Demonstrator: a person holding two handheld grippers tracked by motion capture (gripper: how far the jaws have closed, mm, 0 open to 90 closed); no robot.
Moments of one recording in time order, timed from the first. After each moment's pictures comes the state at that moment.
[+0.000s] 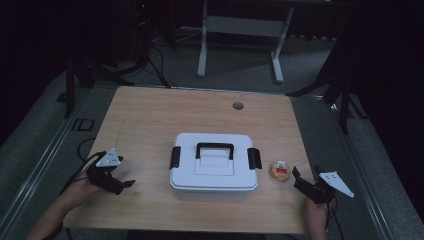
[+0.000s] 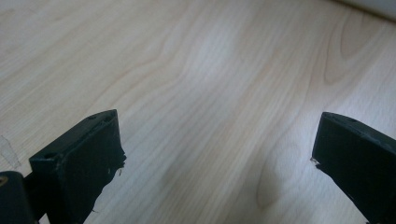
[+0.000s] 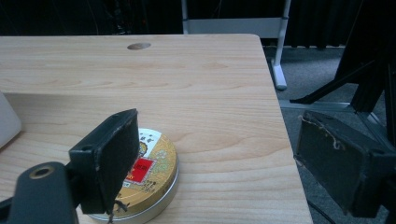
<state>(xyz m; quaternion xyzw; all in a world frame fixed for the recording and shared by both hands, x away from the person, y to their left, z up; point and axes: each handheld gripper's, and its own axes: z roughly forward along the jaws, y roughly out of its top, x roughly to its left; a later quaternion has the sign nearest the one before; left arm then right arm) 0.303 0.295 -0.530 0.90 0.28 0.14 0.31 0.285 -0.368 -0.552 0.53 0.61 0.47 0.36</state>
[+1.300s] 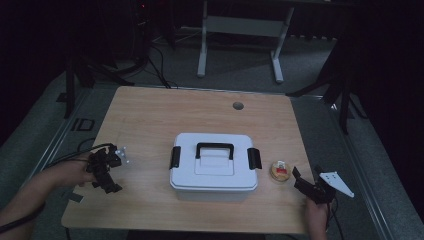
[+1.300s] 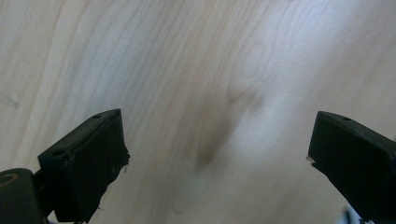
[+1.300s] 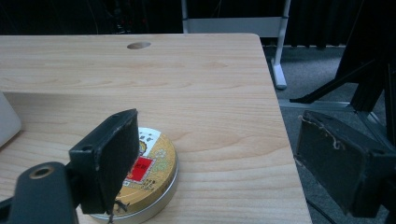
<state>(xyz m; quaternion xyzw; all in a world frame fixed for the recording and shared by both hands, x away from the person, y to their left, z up) 0.324 0.272 -0.476 0.97 0.25 0.00 0.06 0.284 -0.369 -0.552 0.53 0.61 0.47 0.36</state>
